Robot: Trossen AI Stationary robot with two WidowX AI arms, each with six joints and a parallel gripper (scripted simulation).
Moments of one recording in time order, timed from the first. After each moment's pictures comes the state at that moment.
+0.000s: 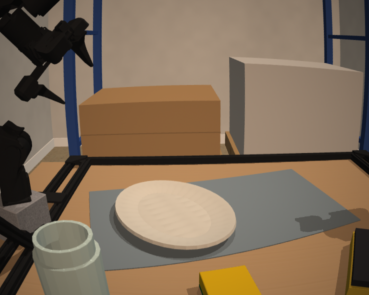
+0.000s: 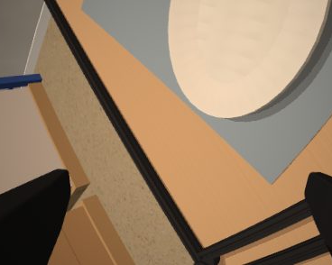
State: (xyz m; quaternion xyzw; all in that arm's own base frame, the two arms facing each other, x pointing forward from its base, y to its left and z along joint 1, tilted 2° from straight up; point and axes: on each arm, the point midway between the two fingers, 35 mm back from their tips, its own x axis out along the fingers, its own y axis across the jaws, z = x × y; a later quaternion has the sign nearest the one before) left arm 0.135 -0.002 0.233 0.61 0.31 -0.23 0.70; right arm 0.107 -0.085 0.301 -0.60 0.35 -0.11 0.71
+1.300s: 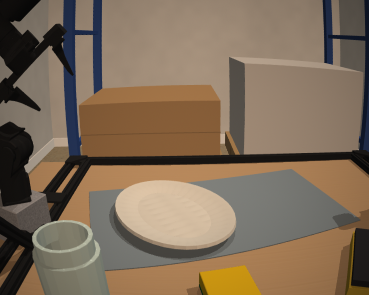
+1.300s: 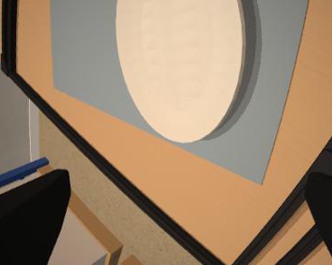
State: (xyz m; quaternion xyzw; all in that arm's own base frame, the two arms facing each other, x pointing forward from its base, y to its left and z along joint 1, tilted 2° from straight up) left arm 0.087 -0.008 0.226 0.68 0.23 -0.35 0.60; right arm 0.066 -0.043 0.240 -0.62 0.30 -0.01 0.72
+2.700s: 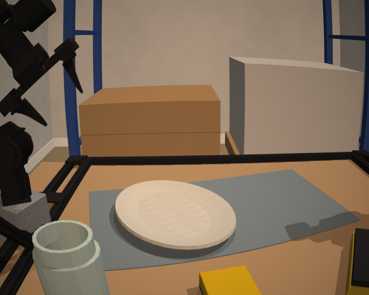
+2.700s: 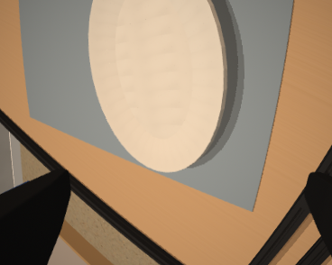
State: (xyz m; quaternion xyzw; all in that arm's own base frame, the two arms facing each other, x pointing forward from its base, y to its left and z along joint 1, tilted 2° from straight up) left arm 0.100 -0.028 0.198 0.68 0.23 -0.39 0.58; right arm 0.190 -0.085 0.225 -0.62 0.31 0.01 0.72
